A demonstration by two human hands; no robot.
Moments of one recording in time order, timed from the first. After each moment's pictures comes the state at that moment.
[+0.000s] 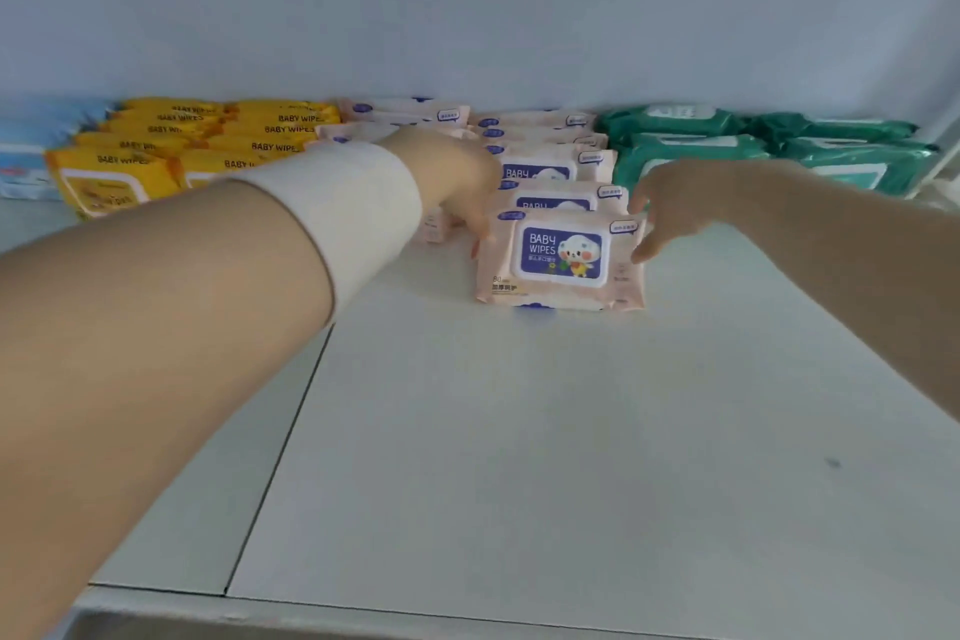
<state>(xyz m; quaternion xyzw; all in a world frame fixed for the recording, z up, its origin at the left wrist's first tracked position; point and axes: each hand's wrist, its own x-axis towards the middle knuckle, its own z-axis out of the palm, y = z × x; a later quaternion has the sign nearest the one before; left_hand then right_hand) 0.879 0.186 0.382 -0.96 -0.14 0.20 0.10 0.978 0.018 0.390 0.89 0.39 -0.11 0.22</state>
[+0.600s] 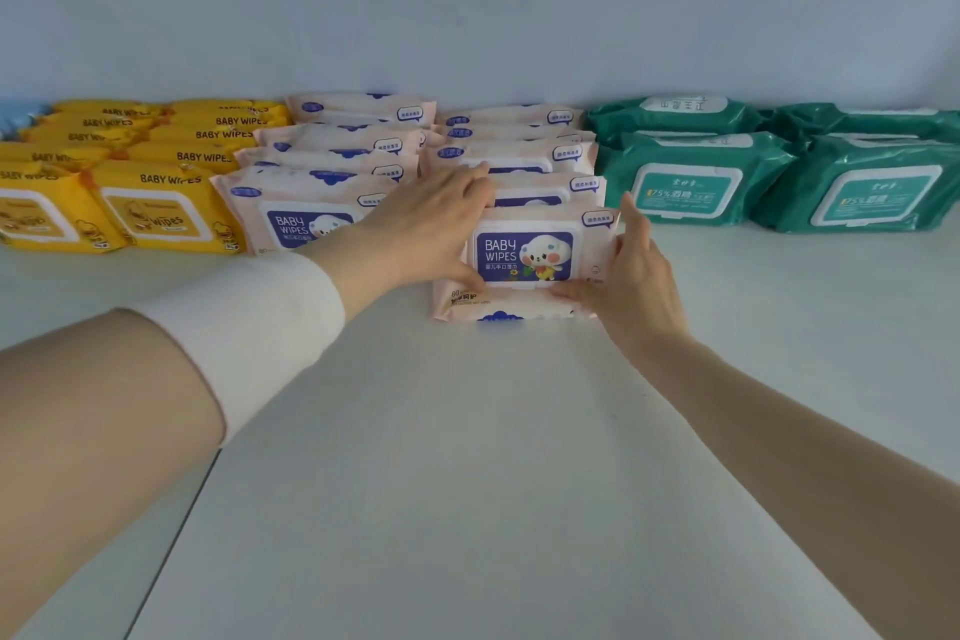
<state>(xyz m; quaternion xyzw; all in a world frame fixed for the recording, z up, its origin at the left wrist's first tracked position) 0.907 0.202 0.315 -0.99 -0.06 -0.01 0.10 1.004 0.021 0.260 0.87 0.27 -0.05 -0.40</state>
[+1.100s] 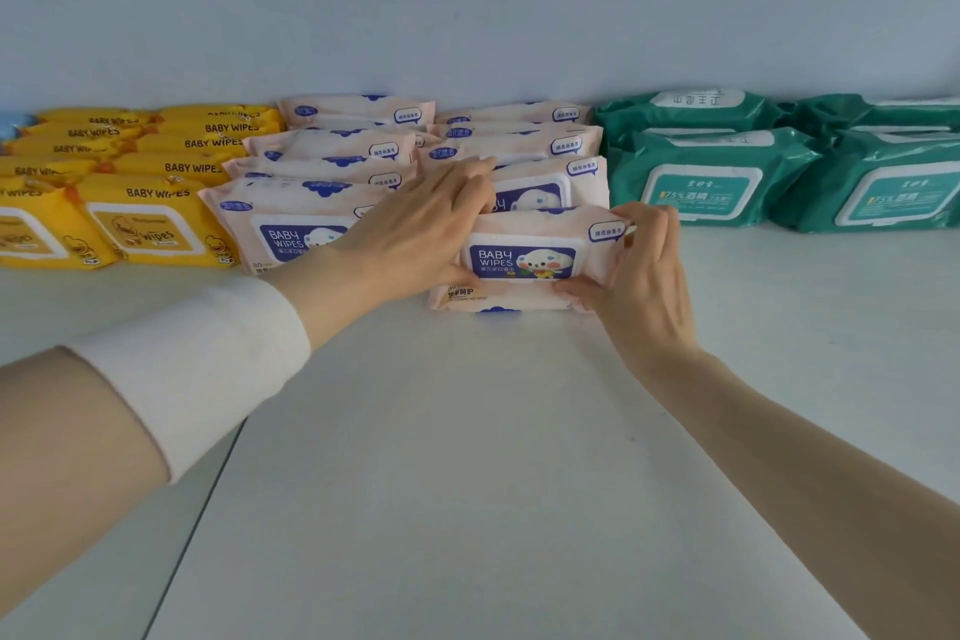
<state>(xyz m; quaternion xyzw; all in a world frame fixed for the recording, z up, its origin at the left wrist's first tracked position) 0.898 0.210 0.313 -0.99 -0.01 -0.11 0.08 1.002 0.026 0.254 0.83 0.35 0.10 -0.41</state>
